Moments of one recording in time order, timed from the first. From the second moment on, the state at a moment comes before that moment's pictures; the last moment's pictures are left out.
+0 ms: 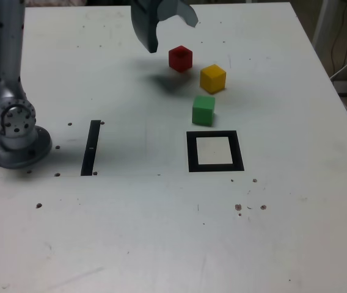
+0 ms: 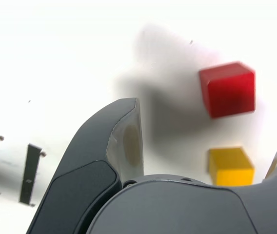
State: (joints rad) arm 0.66 1.95 -1.57 1.24 0.13 0.16
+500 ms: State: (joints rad) arm 0.68 2.07 -1.63 1.18 0.16 0.14
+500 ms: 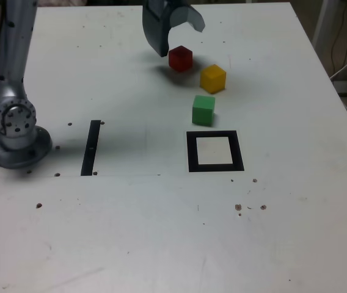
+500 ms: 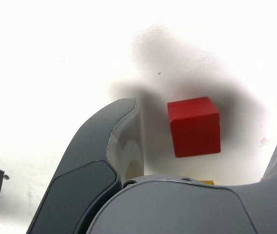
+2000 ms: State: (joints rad) arm 0.67 2.18 -1.67 1.16 0.14 0.08
